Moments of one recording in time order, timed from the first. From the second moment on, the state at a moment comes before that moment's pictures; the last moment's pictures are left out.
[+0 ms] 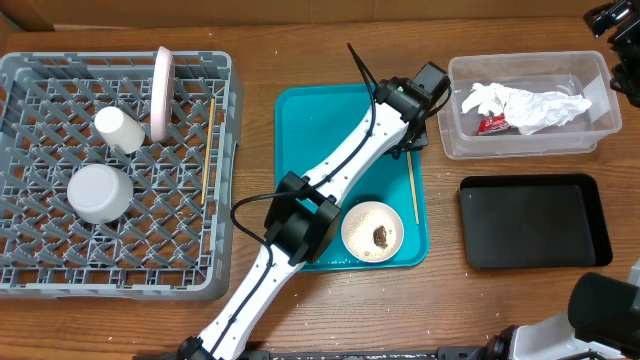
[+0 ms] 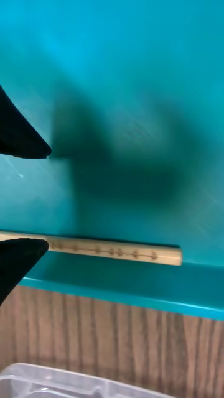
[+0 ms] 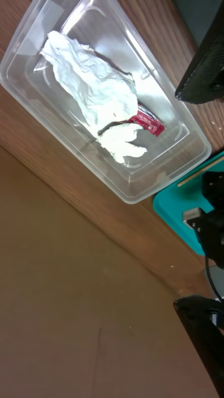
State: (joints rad) left arm -0.71 2.72 2.62 -1.22 -0.07 -0.82; right arm -0.37 1.73 2.09 -1.17 -0.36 0.60
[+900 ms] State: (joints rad) left arm -0.72 2.74 2.62 -1.15 -0.10 -0.73; right arm -0.37 1.73 2.09 -1.17 -0.36 0.60
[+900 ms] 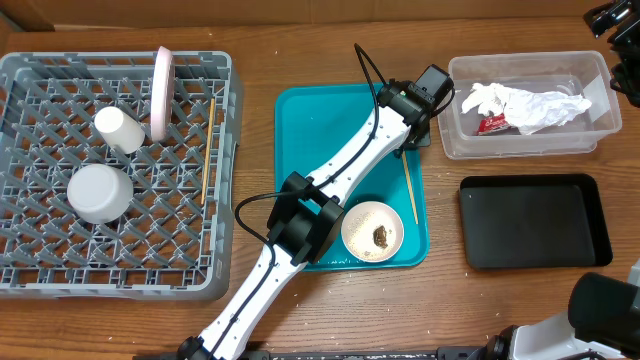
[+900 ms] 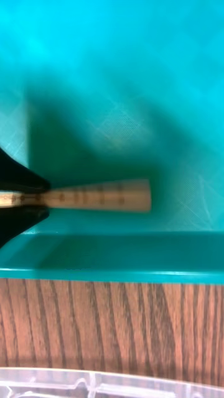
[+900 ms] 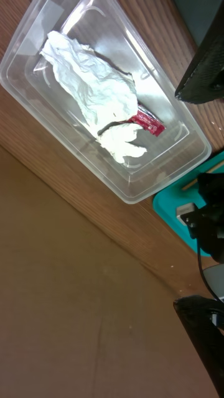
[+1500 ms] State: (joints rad) left arm -0.66 2.77 3.09 -1.37 0.08 -0.65; right arm -0.37 1.73 2.09 -1.16 -0.36 0.60
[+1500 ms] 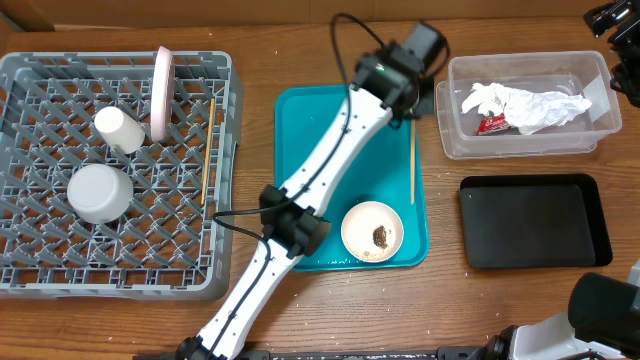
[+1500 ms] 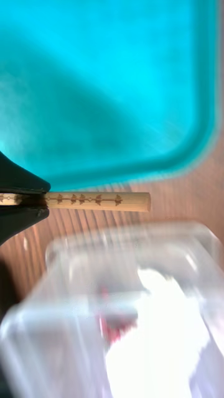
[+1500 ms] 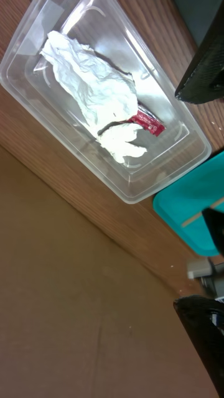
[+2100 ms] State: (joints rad) left arm -0.26 2.51 3.12 -1.69 0.04 -0.35; right arm -0.37 1.73 2.09 -1.17 -0.36 0.60
